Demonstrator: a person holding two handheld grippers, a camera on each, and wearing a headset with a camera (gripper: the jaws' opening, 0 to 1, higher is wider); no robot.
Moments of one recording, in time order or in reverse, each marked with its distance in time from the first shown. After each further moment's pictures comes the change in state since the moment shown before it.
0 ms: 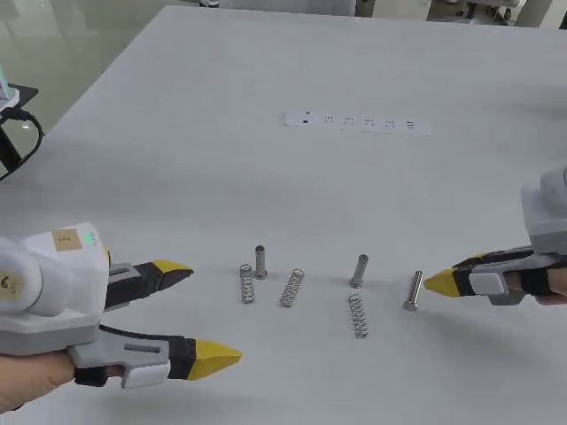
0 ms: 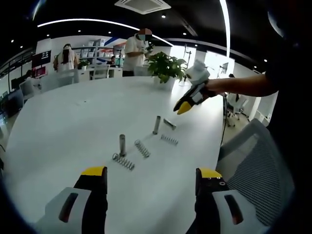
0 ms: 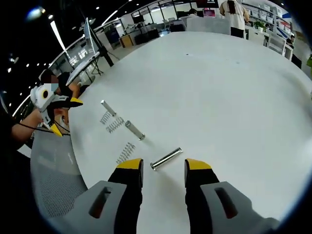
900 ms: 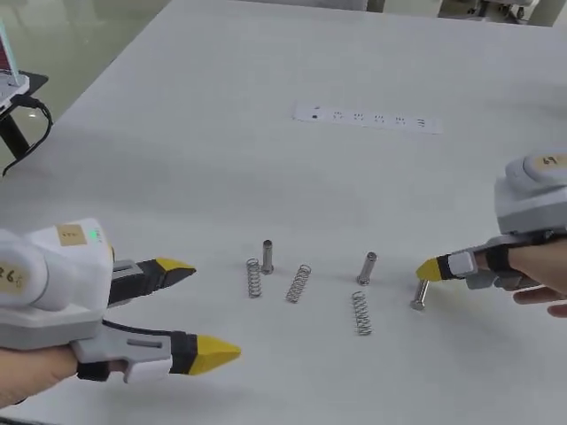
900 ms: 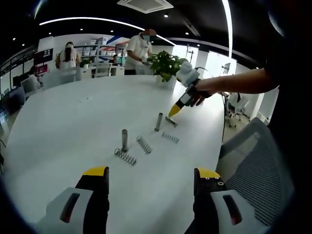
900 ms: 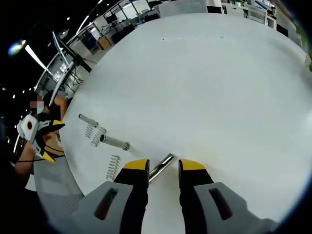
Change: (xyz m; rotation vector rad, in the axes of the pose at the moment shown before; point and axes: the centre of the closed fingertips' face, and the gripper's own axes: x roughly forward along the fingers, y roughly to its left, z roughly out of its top) left arm -0.004 0.003 -0.008 -0.018 0.009 0.012; right arm 0.034 -0.021 -0.002 0.229 0.094 -0.060
